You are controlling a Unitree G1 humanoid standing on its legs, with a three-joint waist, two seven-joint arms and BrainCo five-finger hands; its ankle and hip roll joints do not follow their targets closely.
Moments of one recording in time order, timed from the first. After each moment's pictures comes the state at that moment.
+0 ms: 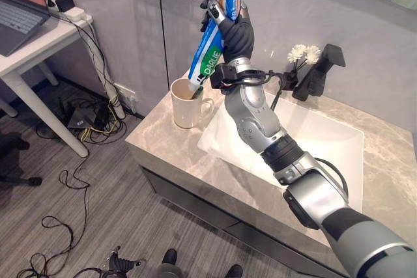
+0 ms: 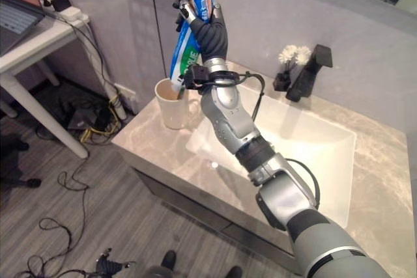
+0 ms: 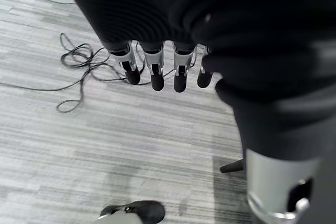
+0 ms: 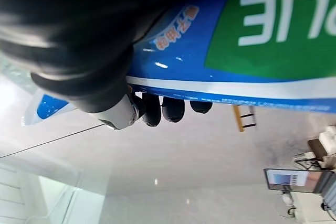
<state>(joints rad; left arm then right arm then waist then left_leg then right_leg) 0.02 0.31 -0.22 1.19 0.00 -0.09 0.34 -1.07 -0.13 0.46 0.45 0.76 -0.35 -0.35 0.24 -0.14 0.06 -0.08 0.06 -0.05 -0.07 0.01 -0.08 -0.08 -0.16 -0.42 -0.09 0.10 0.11</state>
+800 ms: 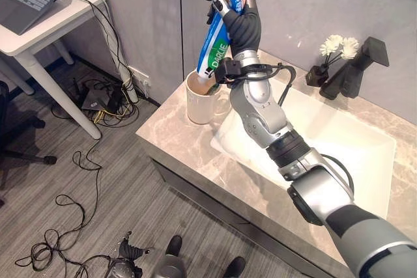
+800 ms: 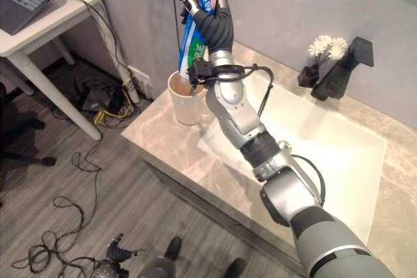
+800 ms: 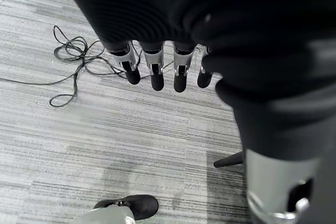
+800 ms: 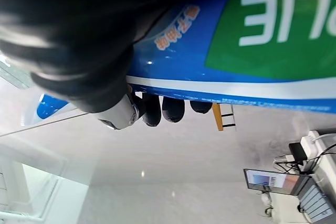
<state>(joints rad) -0.02 0.31 -0.30 1.11 0.00 -0.10 0.34 -1.09 -0.19 0.46 0.45 0.63 -0.33 -0.37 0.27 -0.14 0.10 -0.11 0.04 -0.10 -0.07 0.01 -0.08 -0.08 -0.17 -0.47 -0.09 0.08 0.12</state>
